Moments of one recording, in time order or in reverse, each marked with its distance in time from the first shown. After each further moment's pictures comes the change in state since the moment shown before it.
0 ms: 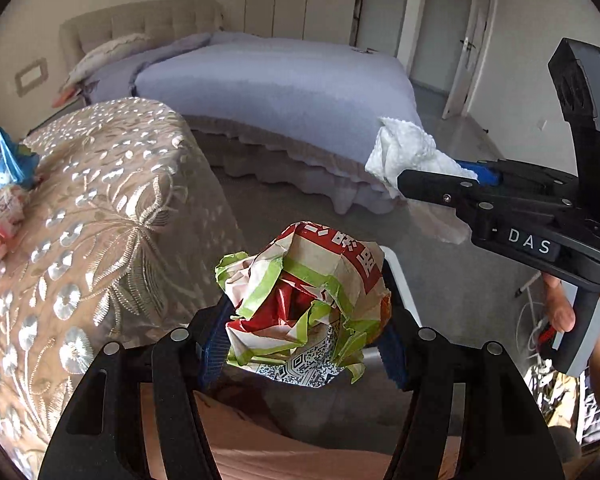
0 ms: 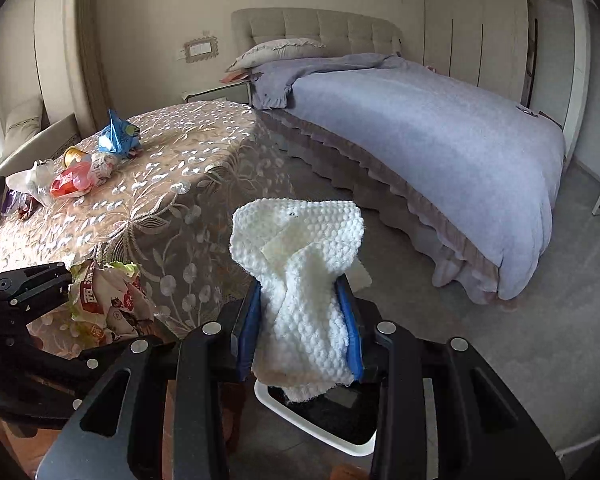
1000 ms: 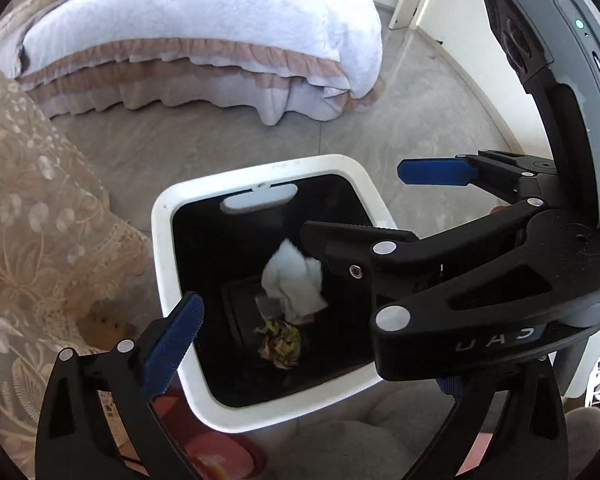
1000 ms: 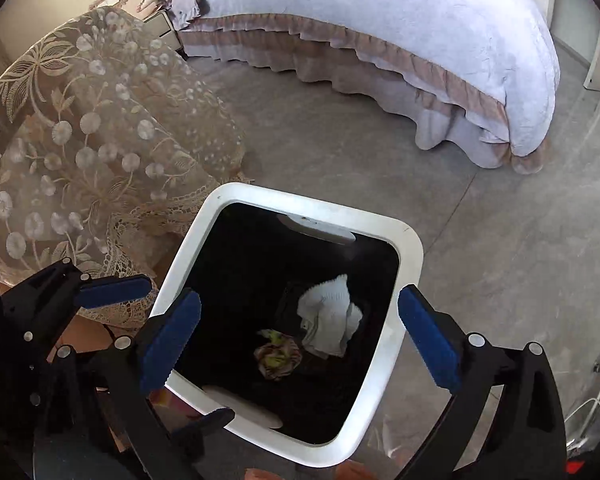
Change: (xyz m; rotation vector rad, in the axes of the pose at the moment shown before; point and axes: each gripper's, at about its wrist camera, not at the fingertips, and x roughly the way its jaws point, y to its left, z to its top) left arm 0.210 -0.065 -0.020 0.150 0.281 -0.204; right arm 0.153 -0.105 -0.105 0.250 0.325 -0.045
